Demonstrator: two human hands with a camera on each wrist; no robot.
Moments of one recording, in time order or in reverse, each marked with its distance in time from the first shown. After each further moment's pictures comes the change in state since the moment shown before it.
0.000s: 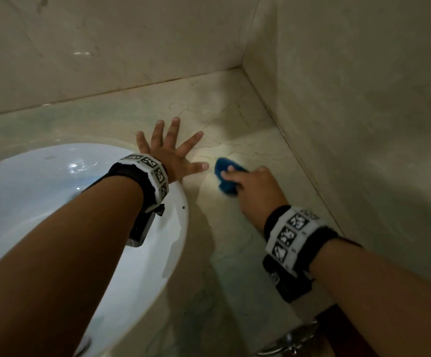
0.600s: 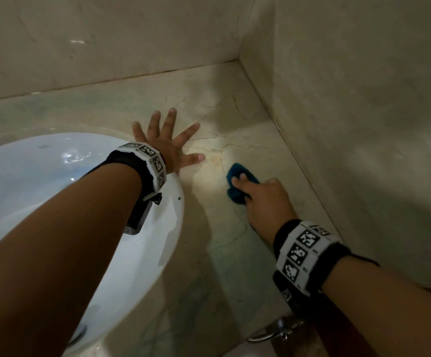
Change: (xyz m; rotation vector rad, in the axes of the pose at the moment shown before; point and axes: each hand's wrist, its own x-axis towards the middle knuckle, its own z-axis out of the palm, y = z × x) left_hand -0.001 0.002 0.001 0.022 0.014 -0.012; right_hand -0.045 0.005 -0.007 -0.048 -0.042 0.074
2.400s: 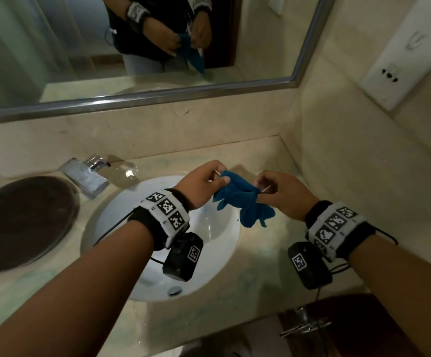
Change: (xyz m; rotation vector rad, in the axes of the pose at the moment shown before) left_hand -0.224 -0.051 -0.105 -0.958 0.293 0.276; right_hand -0.058 -0.137 -0.133 0.452 -0.087 -0.359
